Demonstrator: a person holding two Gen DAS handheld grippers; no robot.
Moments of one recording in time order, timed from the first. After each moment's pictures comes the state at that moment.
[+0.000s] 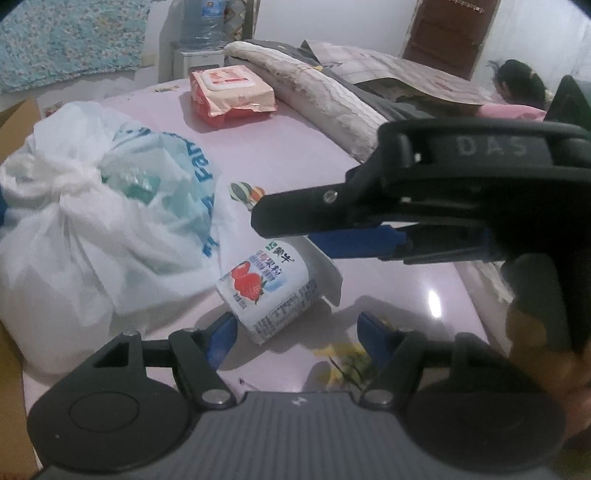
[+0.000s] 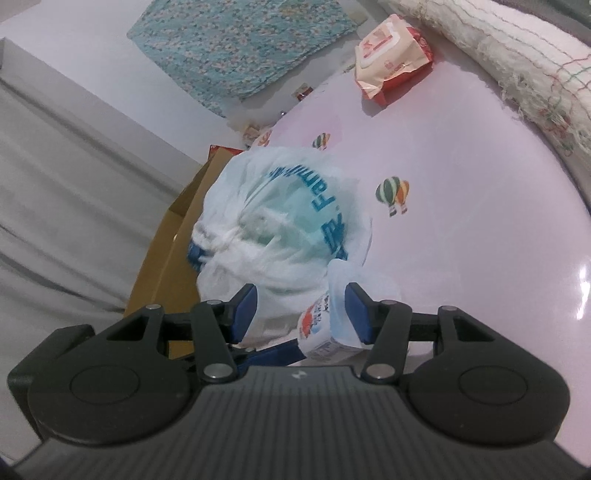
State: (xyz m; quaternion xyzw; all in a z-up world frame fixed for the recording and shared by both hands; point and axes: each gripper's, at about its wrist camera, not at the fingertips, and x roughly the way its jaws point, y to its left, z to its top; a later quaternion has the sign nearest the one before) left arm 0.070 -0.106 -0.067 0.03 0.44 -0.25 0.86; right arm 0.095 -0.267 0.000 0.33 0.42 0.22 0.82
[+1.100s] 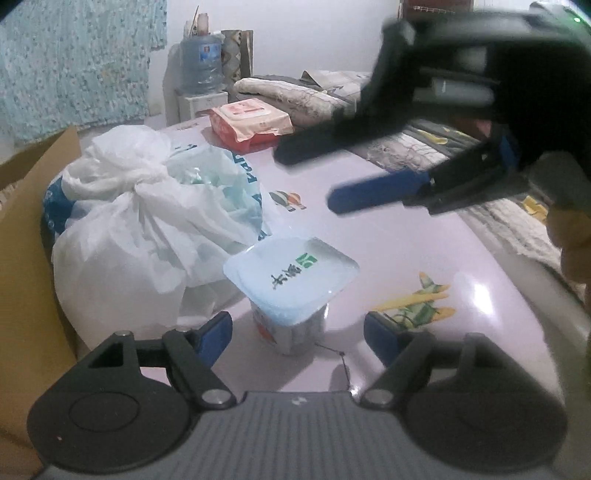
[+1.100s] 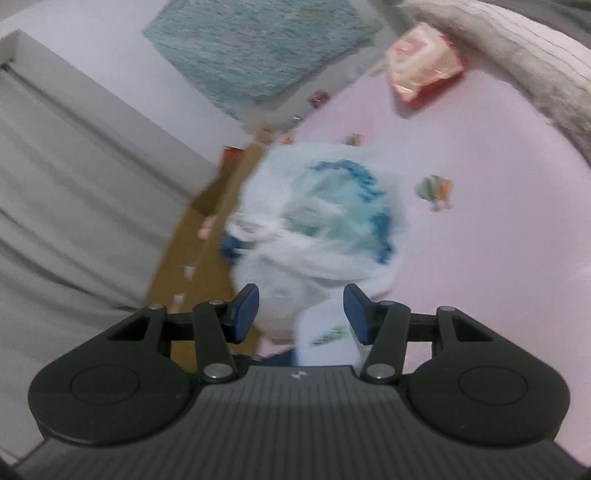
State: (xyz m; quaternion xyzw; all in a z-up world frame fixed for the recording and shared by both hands) left arm 0.036 -0.067 -0.077 0.08 0.37 -0.23 0.90; right arm 0.086 -0.236 0.020 0.32 0.41 0.22 0.83
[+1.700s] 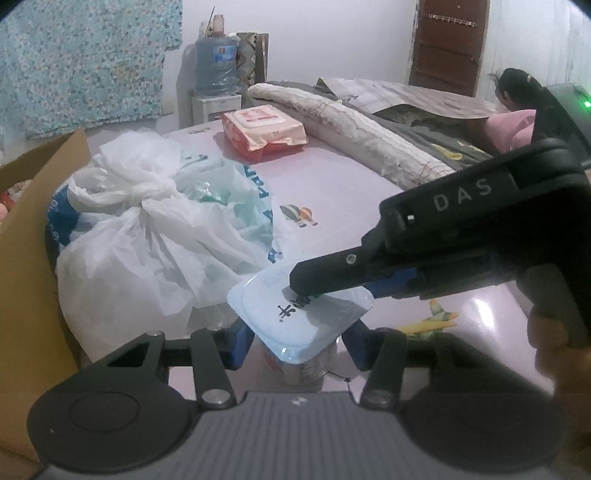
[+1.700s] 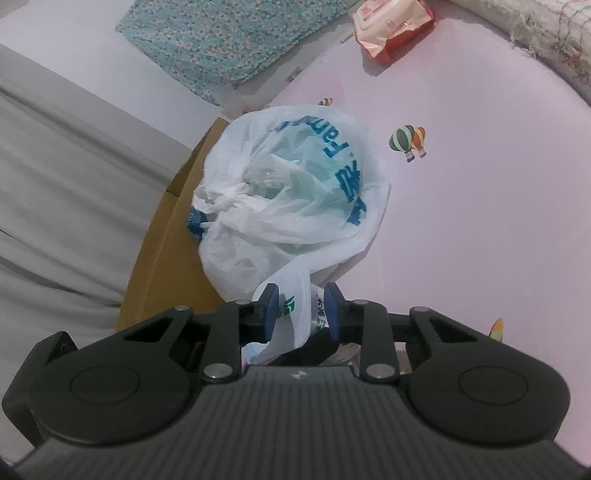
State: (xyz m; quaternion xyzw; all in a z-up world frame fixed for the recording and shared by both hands) left arm 0.048 -0.072 -0.070 0.06 0.36 -0.22 0.90; right arm 0.084 -0.231 -0.012 0.34 0.44 0.21 0.80
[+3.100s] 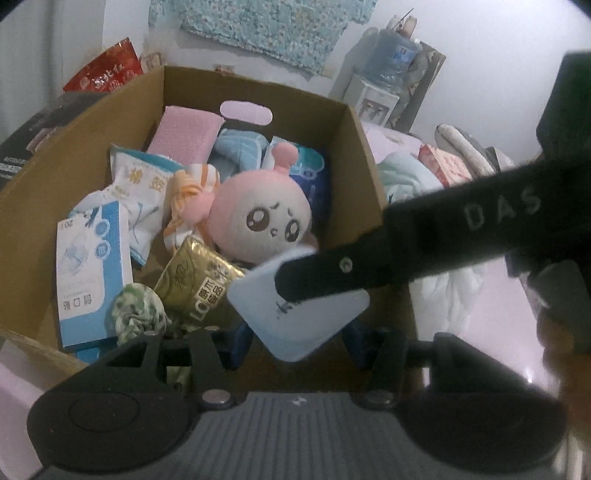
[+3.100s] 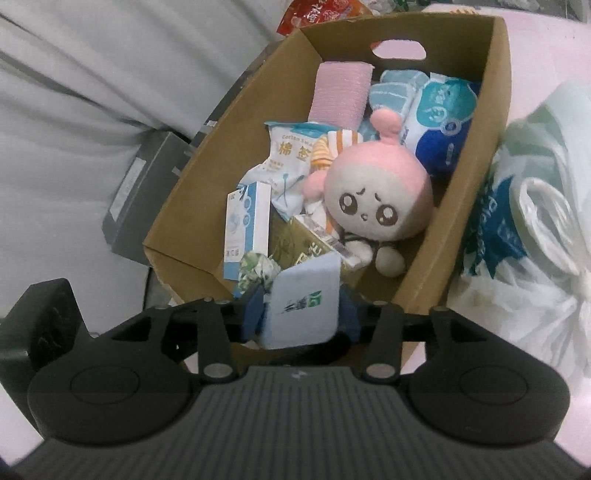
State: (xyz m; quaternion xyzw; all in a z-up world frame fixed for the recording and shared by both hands) left arm 0.058 0.149 -0.012 -0.13 0.45 -0.04 0.89; right arm 0.184 0.044 0.072 0.08 0.57 0.37 0.73
